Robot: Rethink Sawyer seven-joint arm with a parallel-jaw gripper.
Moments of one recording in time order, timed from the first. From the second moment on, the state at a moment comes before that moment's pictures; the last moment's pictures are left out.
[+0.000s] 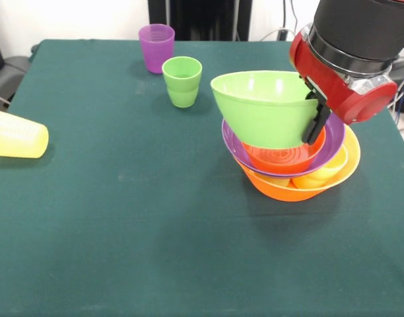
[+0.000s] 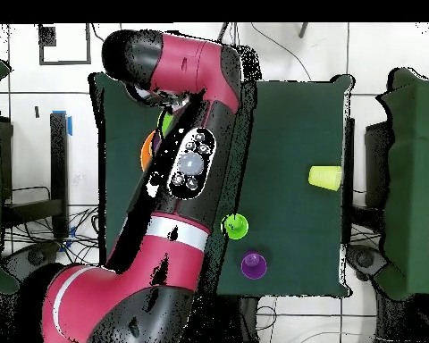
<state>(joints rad) 0.09 -0.11 -0.61 0.64 0.52 1.20 2.65</state>
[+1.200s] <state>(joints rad) 0.10 -0.09 -0.61 0.64 0.57 1.20 2.65</state>
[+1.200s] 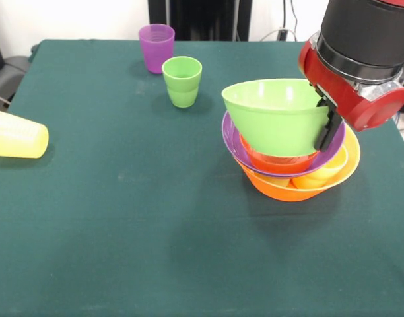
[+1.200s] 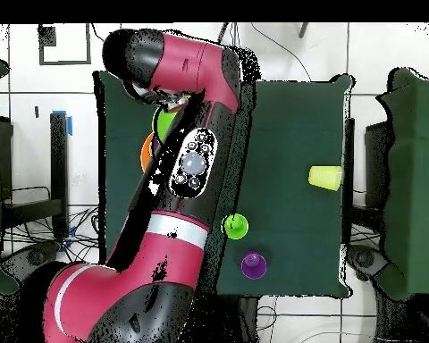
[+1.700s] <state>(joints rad) 0.10 -0.09 -0.63 0.64 0.57 1.20 2.65</state>
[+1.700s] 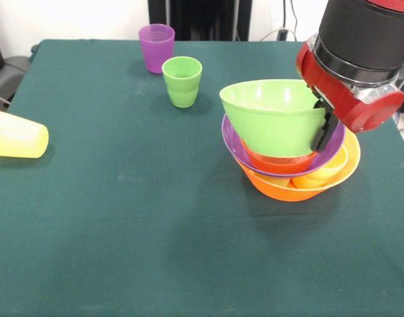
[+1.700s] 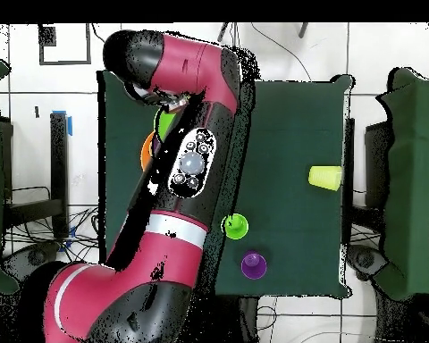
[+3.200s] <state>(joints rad) 0.10 -0.08 -0.64 0.64 0.57 1.25 2.65</state>
